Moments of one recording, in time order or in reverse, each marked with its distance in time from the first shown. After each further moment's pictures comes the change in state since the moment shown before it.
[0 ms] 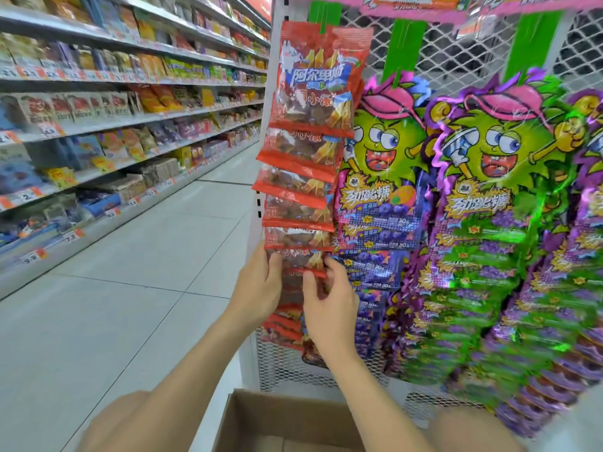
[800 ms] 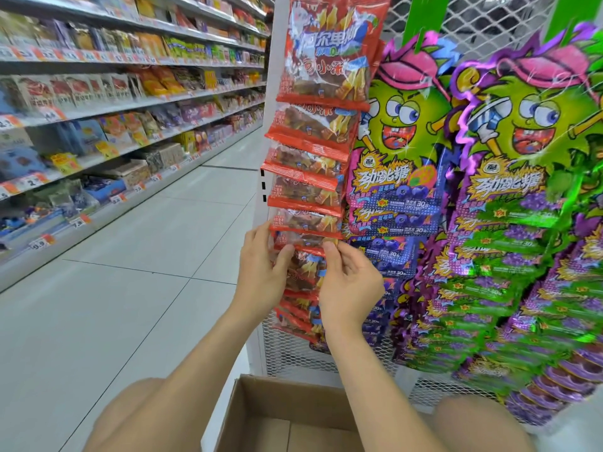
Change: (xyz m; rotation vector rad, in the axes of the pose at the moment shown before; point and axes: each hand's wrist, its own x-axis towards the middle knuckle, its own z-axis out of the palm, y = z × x) left_hand 0.010 -0.026 0.010 -0.034 0.134 0.113; right_hand 0.017 0.000 0.015 0.323 0.350 0.047
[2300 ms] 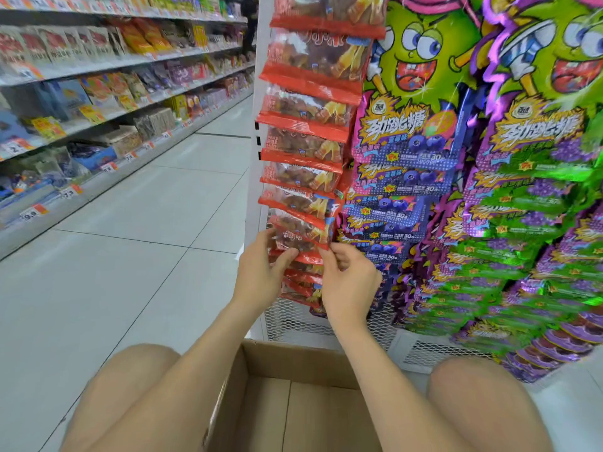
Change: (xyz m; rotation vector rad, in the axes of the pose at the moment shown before) left_hand -0.044 -0.055 0.022 0.015 -0.128 -0.208; right_hand -0.021 0.055 -0.027 -0.364 -0.196 -0.090
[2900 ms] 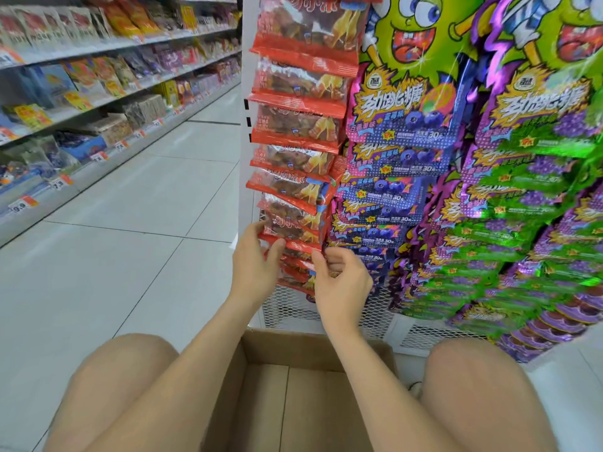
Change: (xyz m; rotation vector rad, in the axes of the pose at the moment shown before) left_hand -0.009 -0.007 0.010 0.004 0.054 -0.097; right_hand -0.023 0.033 0.006 -0.038 -0.024 0.066
